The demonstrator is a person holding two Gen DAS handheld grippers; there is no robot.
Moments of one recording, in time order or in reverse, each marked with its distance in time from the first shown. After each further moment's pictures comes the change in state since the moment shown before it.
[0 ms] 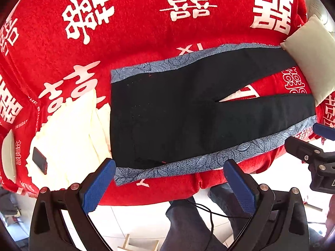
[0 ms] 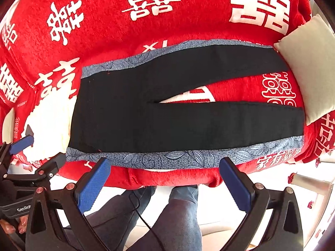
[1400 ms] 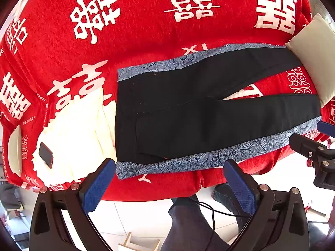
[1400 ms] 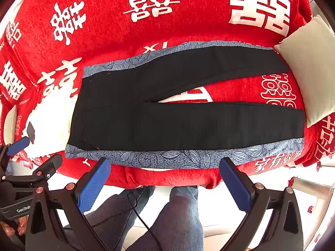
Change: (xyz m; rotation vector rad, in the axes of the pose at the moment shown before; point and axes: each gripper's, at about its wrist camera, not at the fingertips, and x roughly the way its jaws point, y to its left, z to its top) left arm -0.008 -0.013 -0.008 -0.020 -0.002 0.064; right arm -0.003 -0.012 -0.002 -0.040 0.001 0.006
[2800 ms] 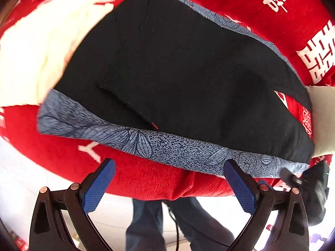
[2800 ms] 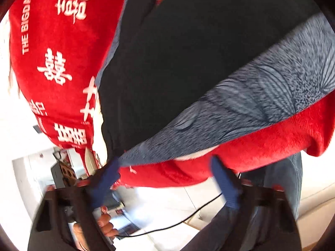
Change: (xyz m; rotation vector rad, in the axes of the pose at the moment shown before) left arm 0.187 0.040 -0.080 -0.462 0.125 -0.330; right arm 0.212 -0.087 -0.088 0.546 0.127 0.727
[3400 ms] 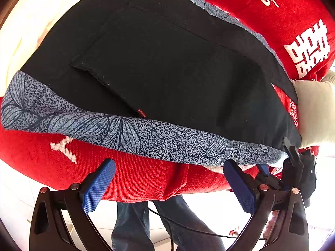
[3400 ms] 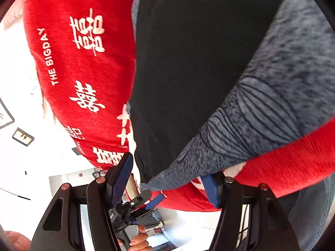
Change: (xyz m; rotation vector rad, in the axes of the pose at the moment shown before) left arm 0.032 -0.001 -0.001 0.023 0.043 -0.142; right arm 0.014 -0.016 0.019 0.080 -0.106 0.294
